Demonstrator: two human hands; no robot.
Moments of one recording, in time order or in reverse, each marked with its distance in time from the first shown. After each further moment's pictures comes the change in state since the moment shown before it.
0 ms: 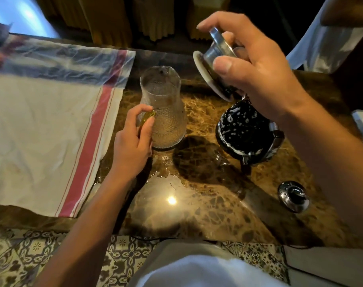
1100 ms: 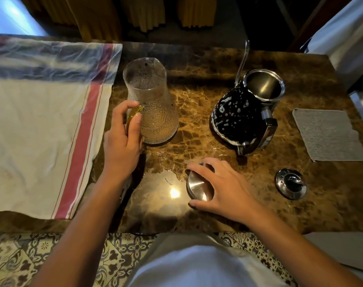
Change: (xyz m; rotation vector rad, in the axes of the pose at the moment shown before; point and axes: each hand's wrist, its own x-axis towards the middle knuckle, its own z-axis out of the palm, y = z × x) left_hand -0.004 0.001 0.004 0.020 0.020 -0.039; right_hand -0.176 0.078 0.111 -0.439 -0.370 0.321
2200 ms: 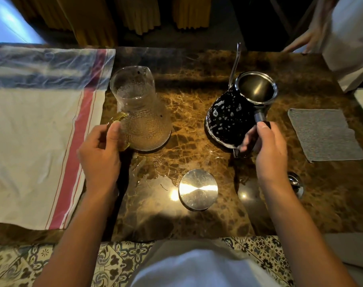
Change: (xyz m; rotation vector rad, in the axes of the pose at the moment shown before) left_hand -0.005 0.003 -0.006 0.000 0.244 -0.242; right_hand 0.023 0.036 -0.062 1.060 0.777 0.424
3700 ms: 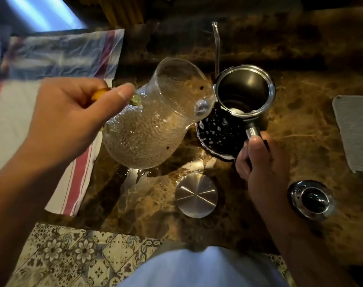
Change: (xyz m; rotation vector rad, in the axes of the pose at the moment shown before) left_hand 0.040 0.132 -0.002 0.175 -0.495 0.157; right_hand 0.002 0.015 0.004 0.207 -0.252 0.026
